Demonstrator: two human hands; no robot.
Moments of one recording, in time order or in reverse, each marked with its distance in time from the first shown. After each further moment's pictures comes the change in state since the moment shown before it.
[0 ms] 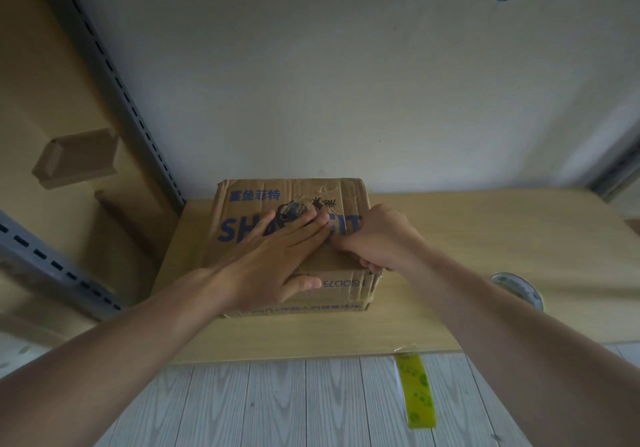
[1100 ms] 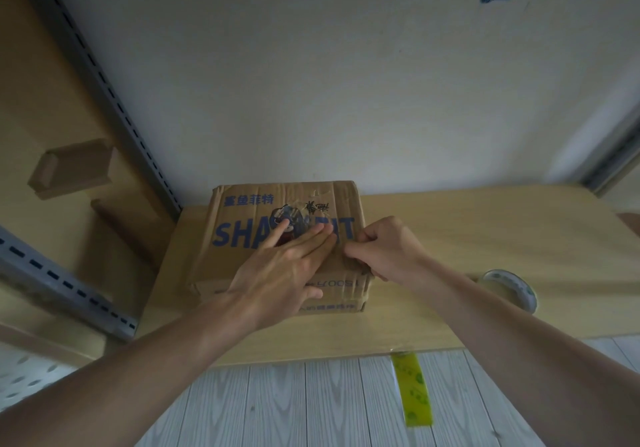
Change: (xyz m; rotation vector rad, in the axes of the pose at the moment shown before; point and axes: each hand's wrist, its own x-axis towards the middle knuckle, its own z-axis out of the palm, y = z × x) left_hand 0.008 0.029 0.015 0.117 0.197 0.004; right_hand -0.004 0.038 0.003 0.237 0.045 -0.146
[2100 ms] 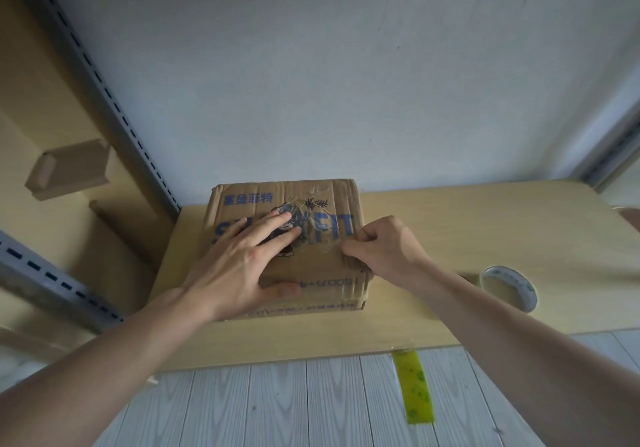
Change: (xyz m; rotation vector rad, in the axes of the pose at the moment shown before) left_hand -0.026 -0.048 0.006 -0.146 0.053 -0.119; right_hand 0.002 0.008 0.006 0.037 0.043 -0.059
